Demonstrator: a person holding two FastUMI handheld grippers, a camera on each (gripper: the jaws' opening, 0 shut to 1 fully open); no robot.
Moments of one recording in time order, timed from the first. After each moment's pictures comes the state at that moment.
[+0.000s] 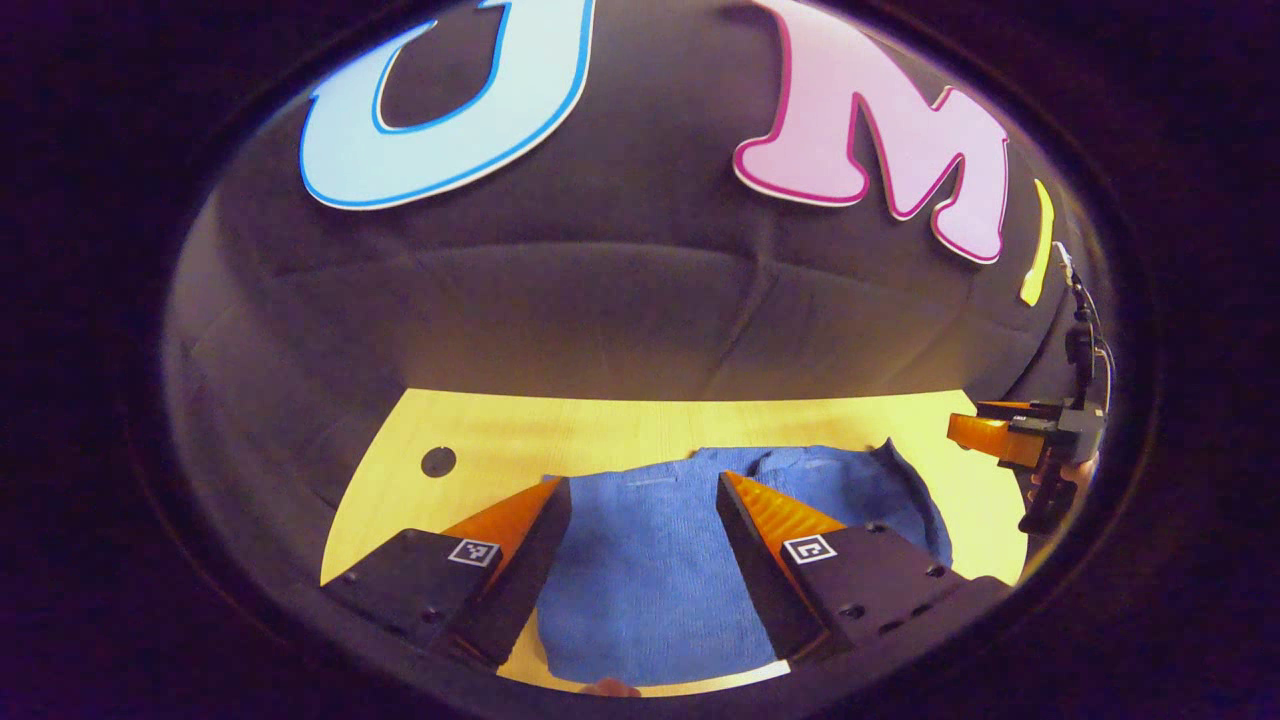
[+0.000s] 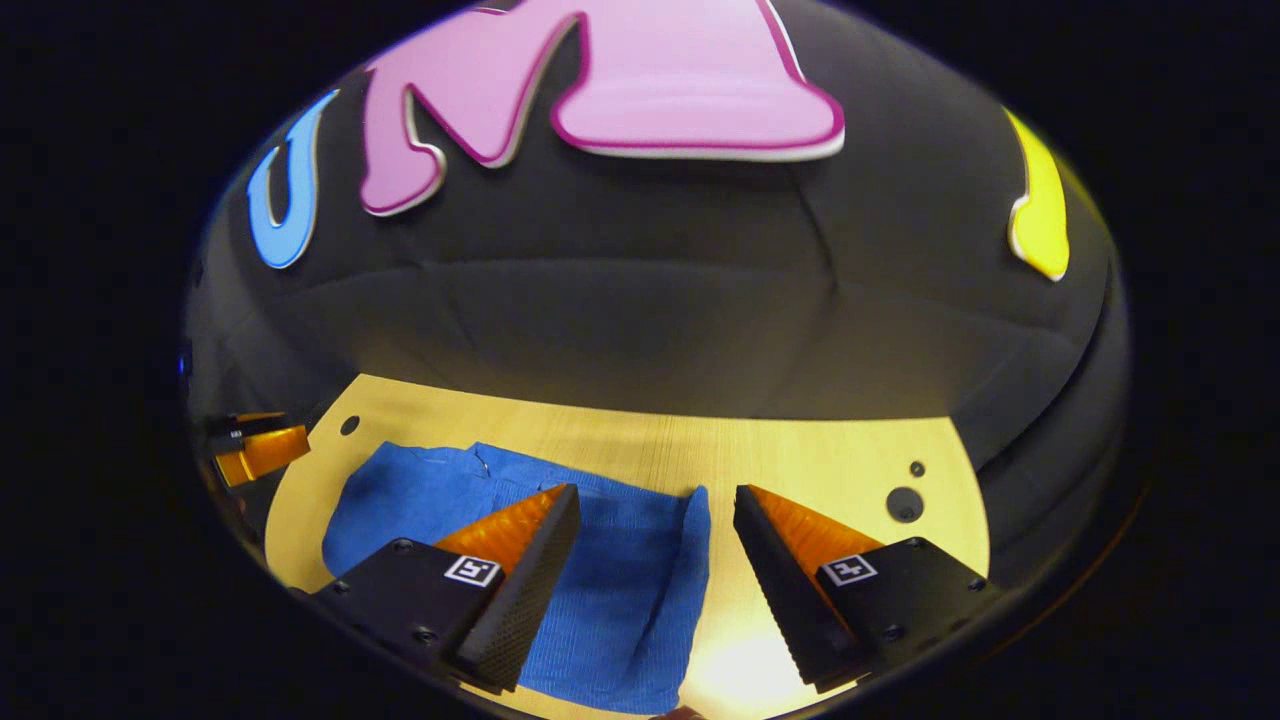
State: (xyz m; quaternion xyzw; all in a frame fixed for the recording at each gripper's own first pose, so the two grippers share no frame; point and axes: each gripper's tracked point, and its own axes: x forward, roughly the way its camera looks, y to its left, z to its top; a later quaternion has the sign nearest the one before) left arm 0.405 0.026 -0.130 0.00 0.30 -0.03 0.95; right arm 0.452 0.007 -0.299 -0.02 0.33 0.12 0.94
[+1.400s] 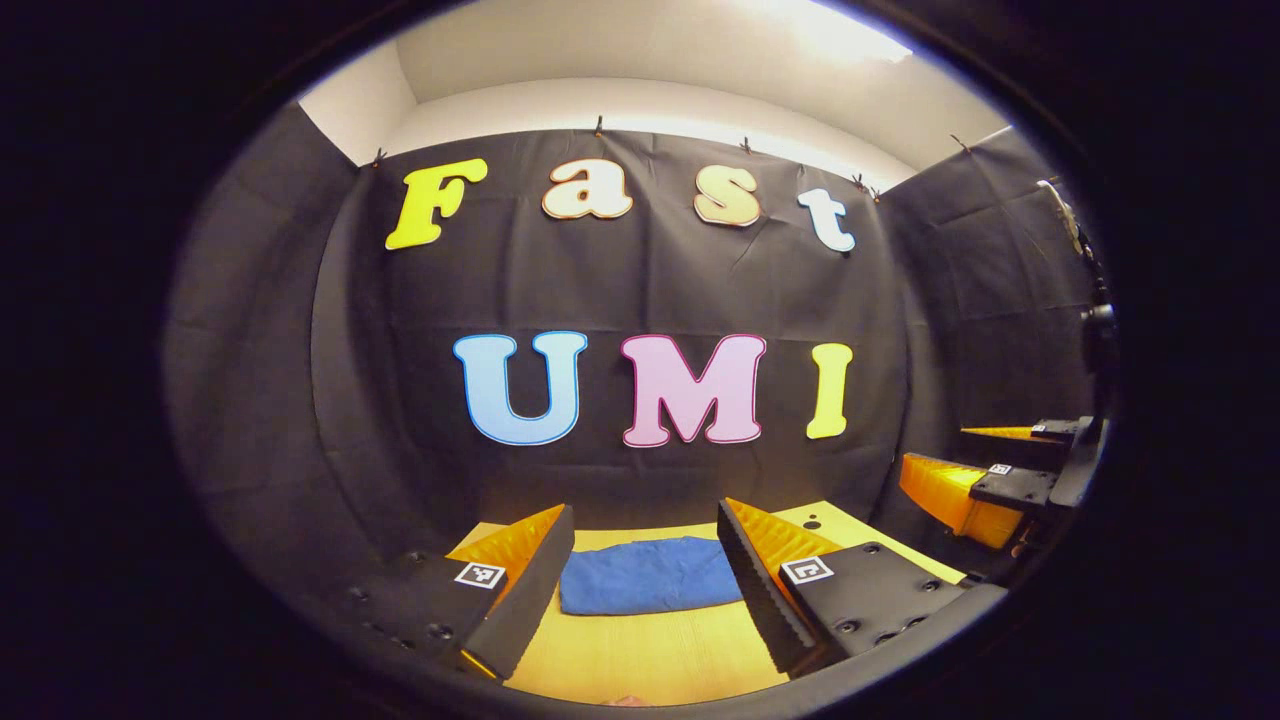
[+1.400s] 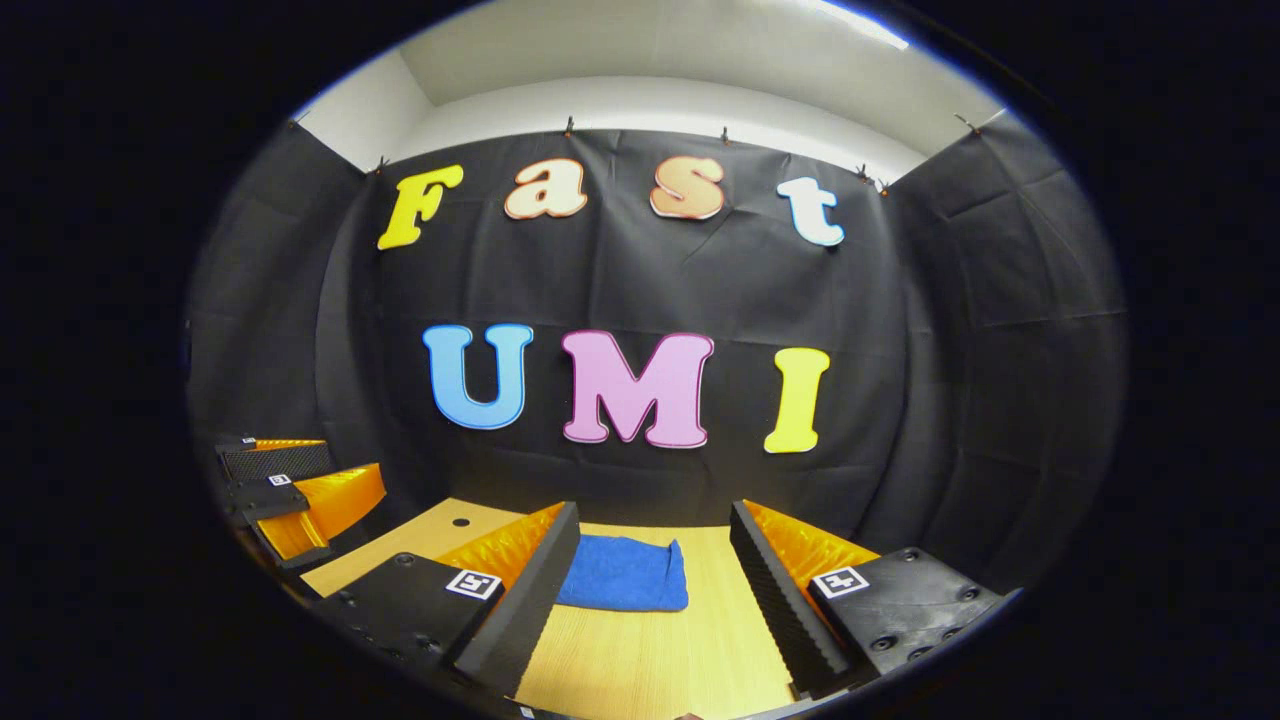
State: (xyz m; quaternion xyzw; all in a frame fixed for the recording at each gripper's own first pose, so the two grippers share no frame) left arm -0.087 -0.032 0.058 0.01 -0.02 -0.05 1.00; right arm -0.028 -0.014 0.023 -0.01 0.00 0.03 1.00
